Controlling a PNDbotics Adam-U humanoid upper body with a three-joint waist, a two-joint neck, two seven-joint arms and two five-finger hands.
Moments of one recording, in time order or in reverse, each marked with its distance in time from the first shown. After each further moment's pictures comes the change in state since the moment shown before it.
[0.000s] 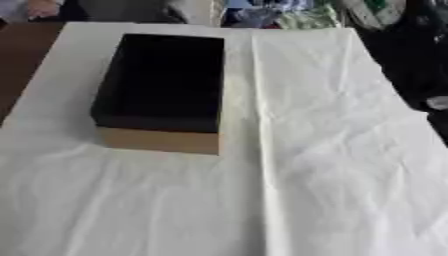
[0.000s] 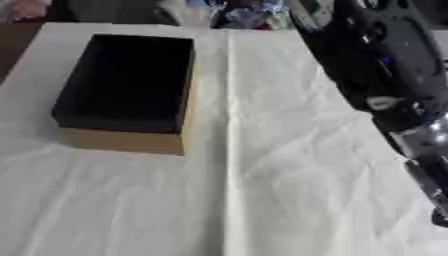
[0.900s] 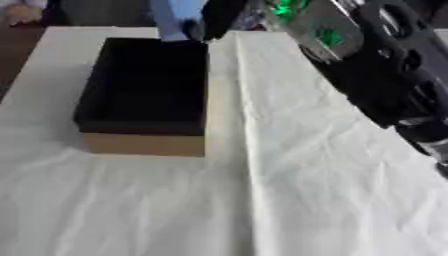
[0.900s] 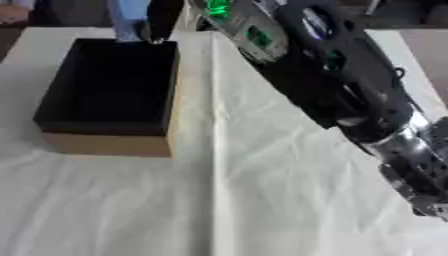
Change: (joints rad) left arm -0.007 0.000 0.000 0.000 0.005 -0.002 0.001; right arm 0.015 0.073 0.131 -0.044 -0.039 0.061 -0.057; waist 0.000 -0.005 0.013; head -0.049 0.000
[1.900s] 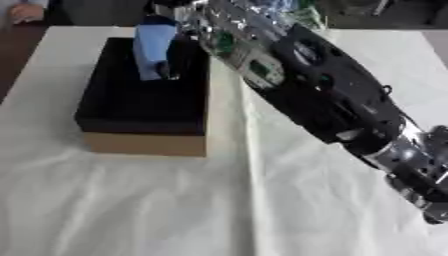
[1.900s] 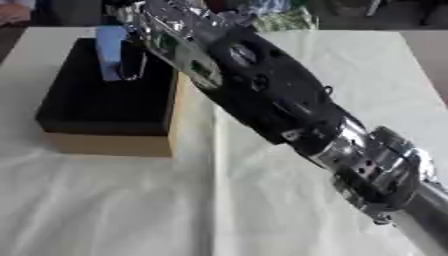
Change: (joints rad) left arm -0.002 -0.001 -0.006 0.000 0.006 0.003 -0.003; right arm -0.008 0.130 0.050 0.200 0.015 -0.065 0.065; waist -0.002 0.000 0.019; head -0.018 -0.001
